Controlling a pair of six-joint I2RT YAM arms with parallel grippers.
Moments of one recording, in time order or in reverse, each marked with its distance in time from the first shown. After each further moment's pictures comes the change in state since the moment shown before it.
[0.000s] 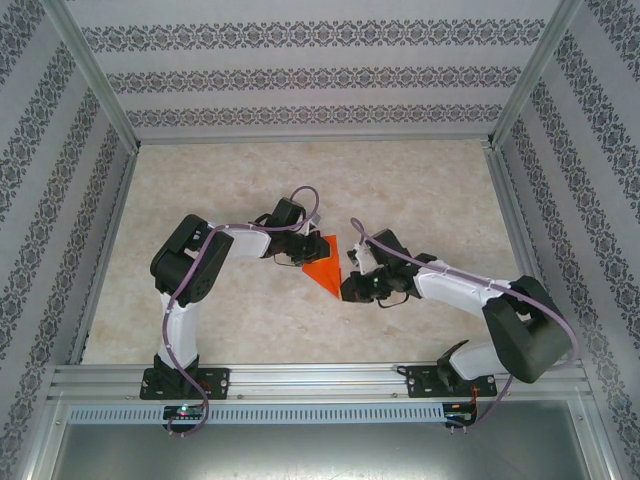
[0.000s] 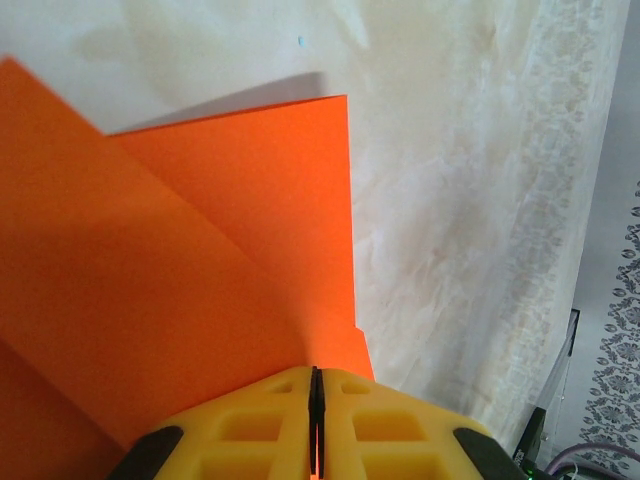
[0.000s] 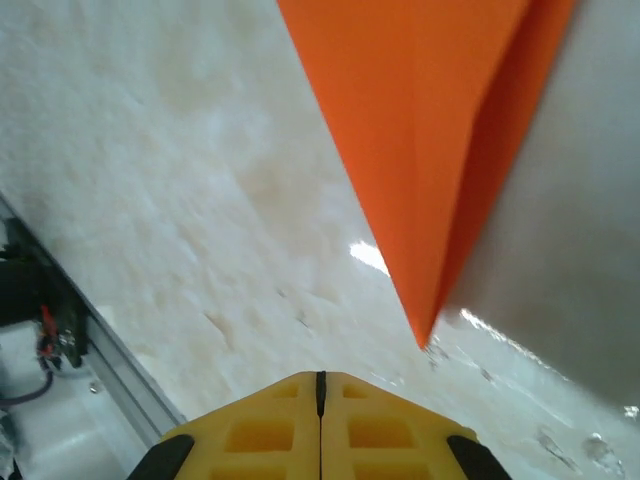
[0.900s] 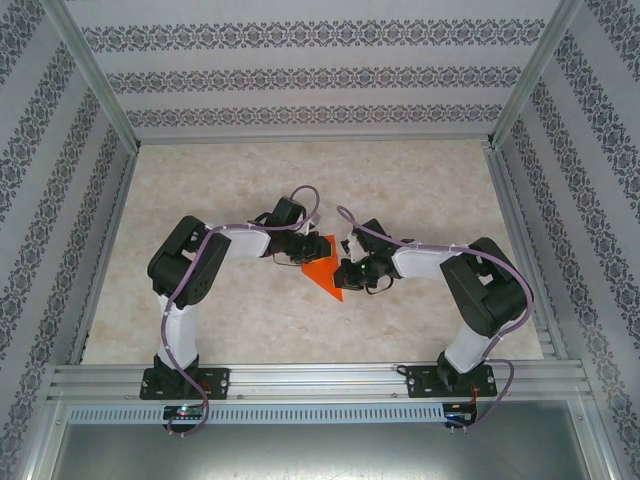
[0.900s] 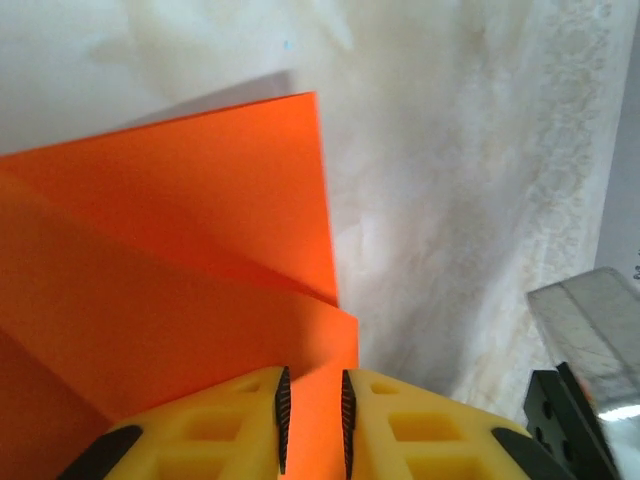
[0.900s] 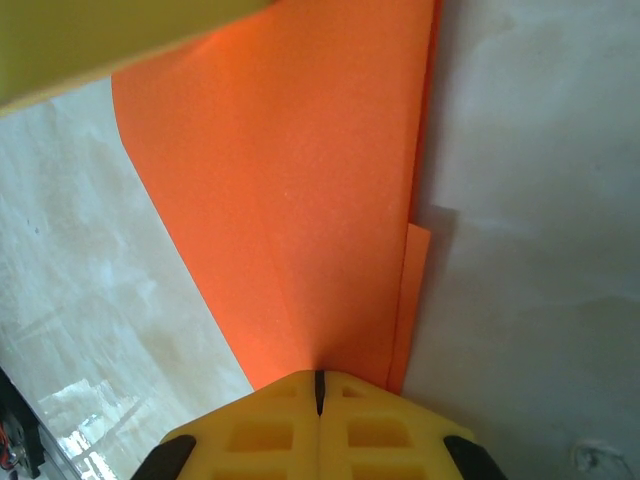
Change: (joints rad) left arm -0.006 -0.053 0.004 -0.062 -0.034 0.033; right arm -0.033 0.304 0.131 0.076 0.060 0.026
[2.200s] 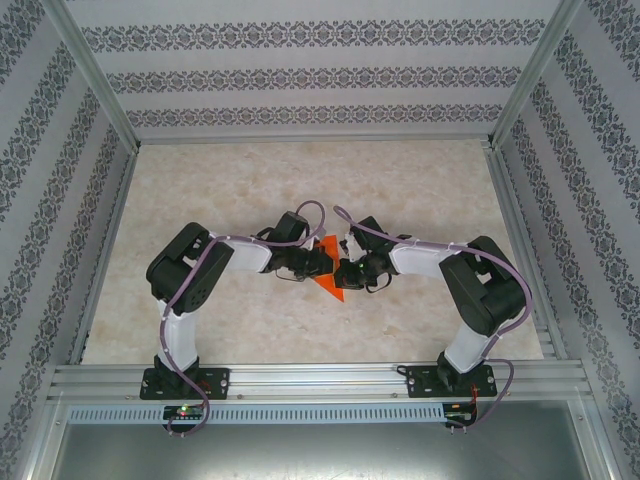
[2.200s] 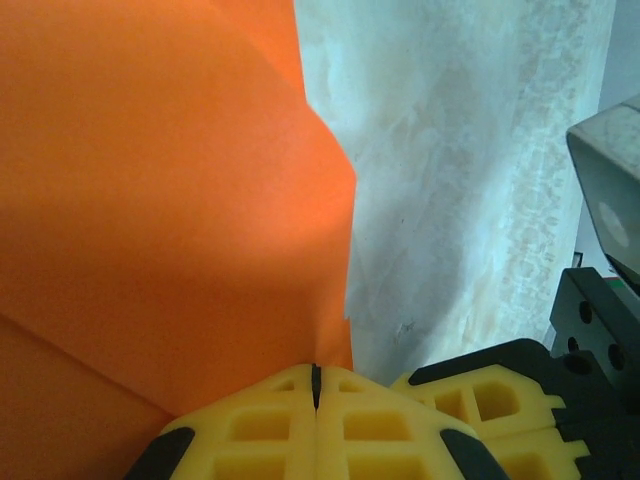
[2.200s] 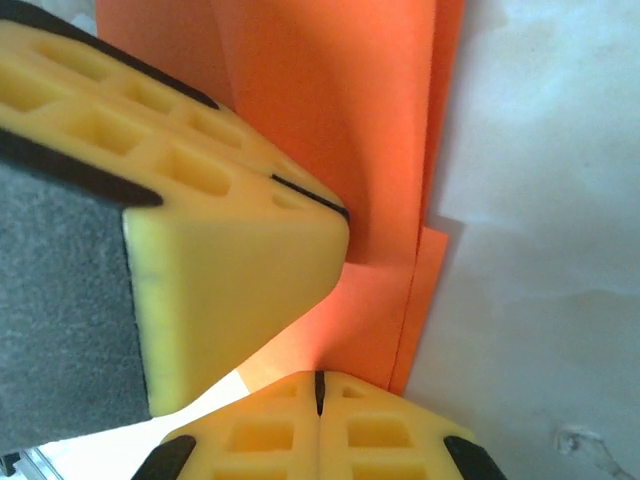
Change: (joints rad) left arm -0.058 -0.005 -0.119 0.138 0.055 -0.034; right arm 0.014 0.014 0.050 -0.092 0.035 -0.037
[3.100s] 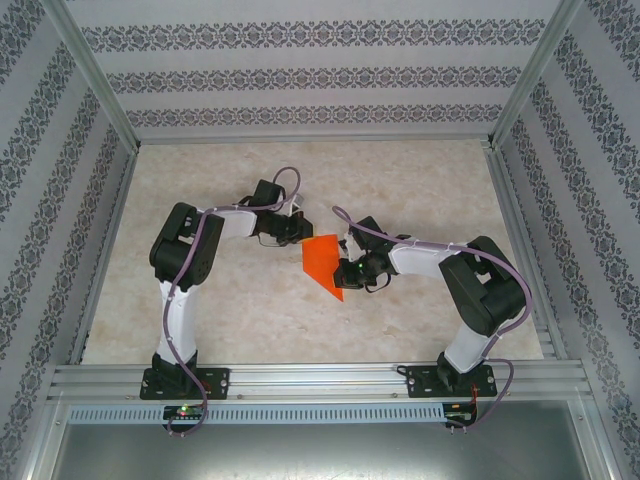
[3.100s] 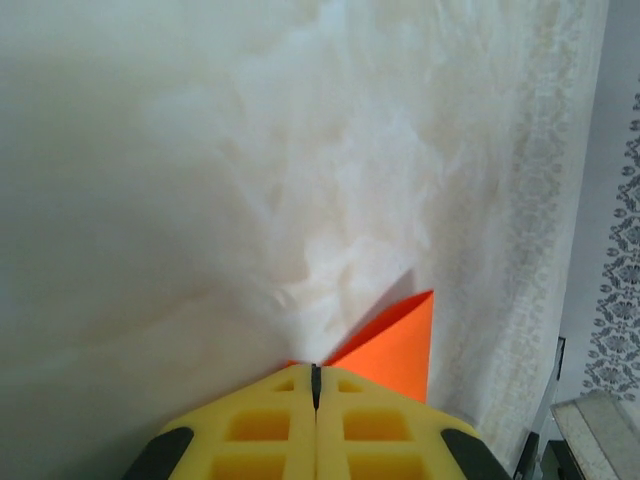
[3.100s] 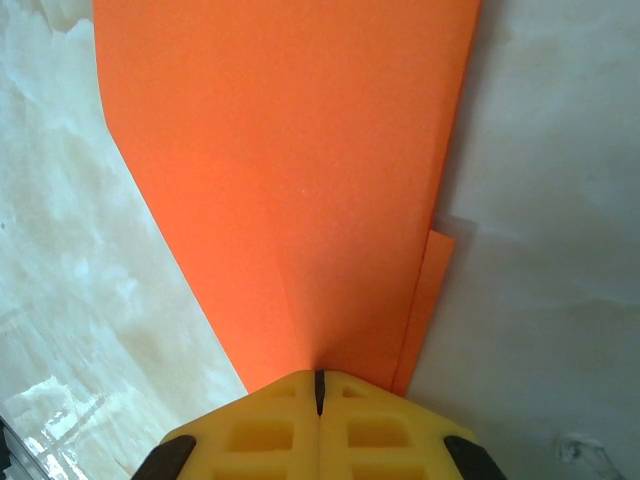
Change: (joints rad) left arm 0.256 0.169 0.296 -0.198 0.087 0.159; right arm 0.008 0.000 0.002 0.005 0.014 -0.001
